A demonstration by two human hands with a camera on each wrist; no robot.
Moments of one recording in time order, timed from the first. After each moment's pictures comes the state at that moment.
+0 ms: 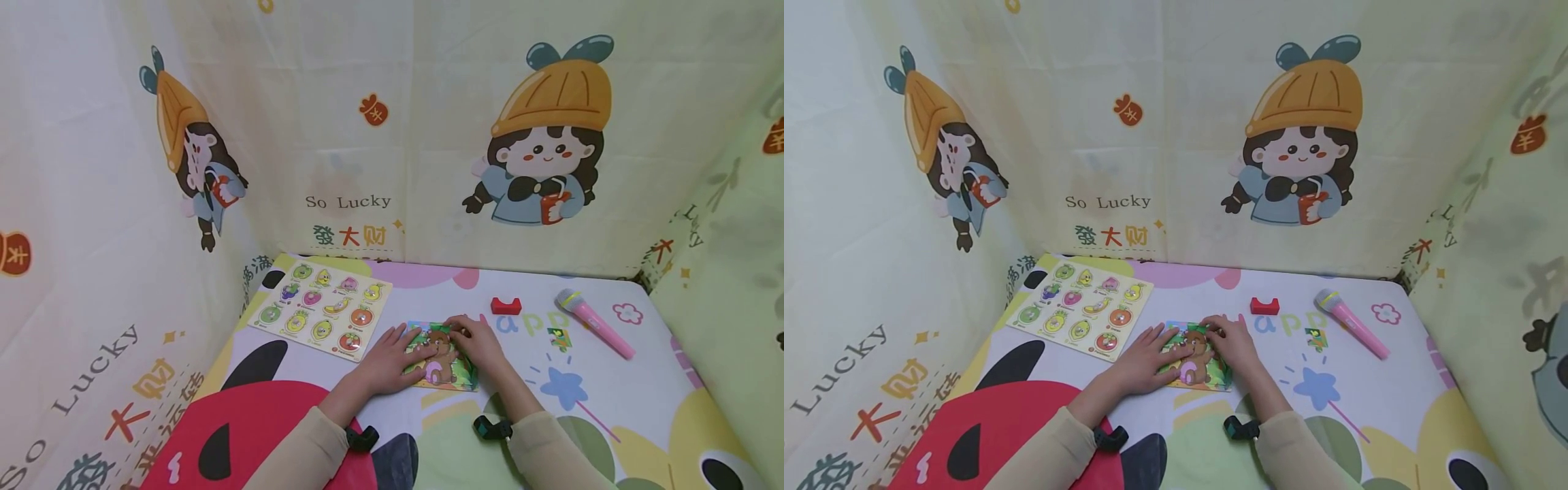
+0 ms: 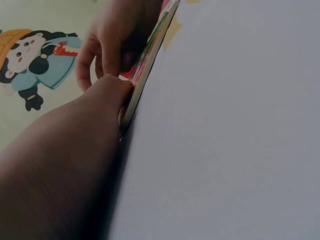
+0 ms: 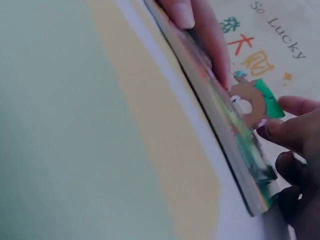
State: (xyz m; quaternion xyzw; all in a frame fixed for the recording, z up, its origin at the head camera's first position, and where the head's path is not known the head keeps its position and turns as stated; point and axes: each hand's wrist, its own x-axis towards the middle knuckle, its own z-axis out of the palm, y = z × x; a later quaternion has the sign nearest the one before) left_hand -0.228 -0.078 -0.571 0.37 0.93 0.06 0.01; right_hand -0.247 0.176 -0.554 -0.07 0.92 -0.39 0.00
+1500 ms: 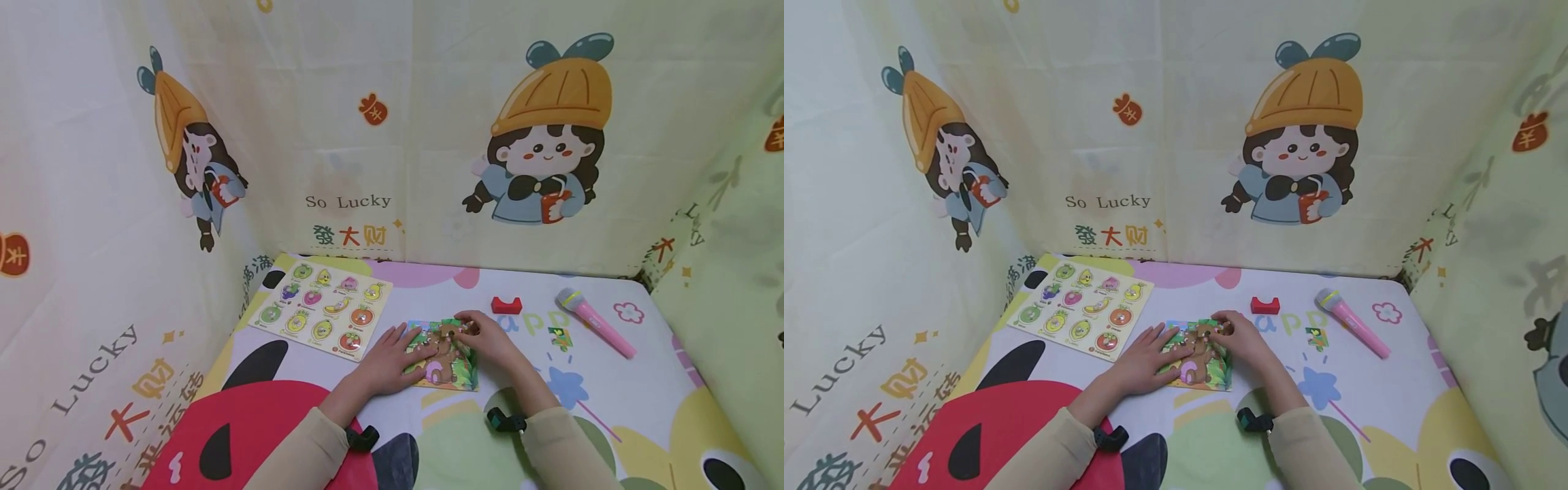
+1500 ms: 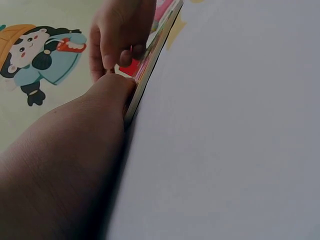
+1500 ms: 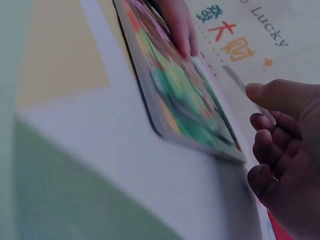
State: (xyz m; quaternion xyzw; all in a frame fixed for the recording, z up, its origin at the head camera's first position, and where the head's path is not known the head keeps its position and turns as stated) left_hand -0.227 -0.078 -0.571 0.37 0.93 0.07 0.02; right_hand -0.252 0.198 -0.537 -0.08 0.90 -0.42 0.07
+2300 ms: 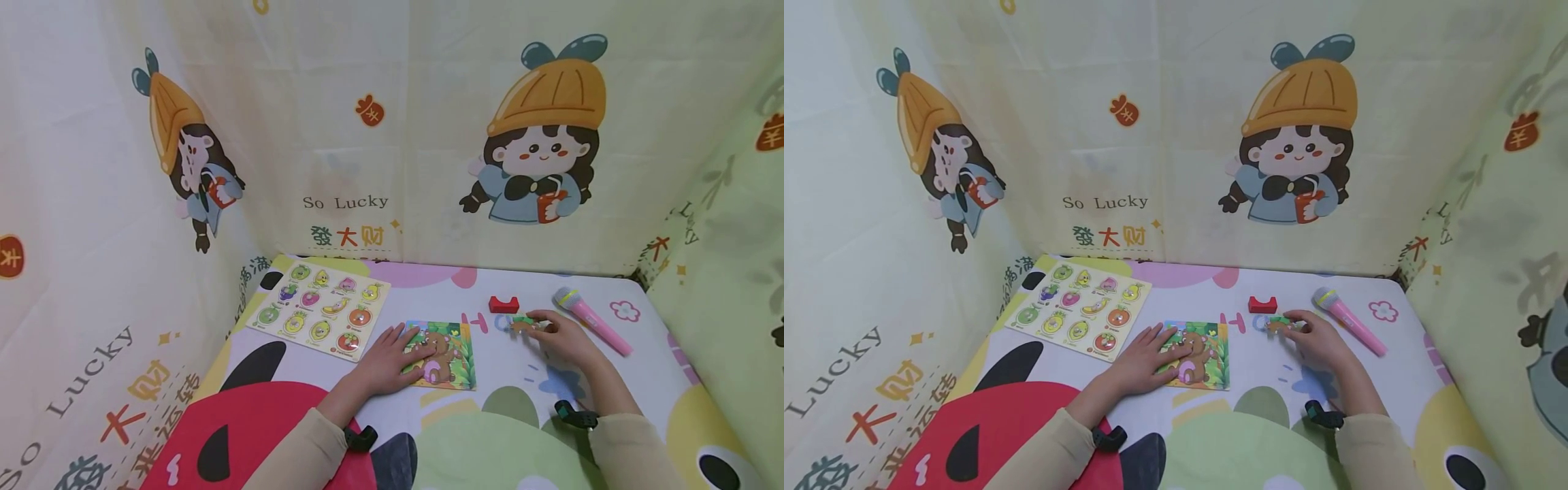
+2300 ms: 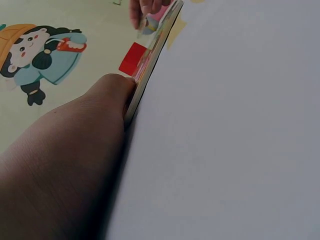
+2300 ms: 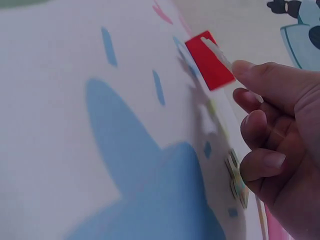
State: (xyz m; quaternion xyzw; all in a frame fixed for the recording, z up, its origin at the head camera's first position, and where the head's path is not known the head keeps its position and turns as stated) left_hand -0.227 -0.078 -0.570 0.37 0.93 0.08 0.01; right_hand -0.240 0.346 -0.526 -0.02 0.94 -0.34 0.08
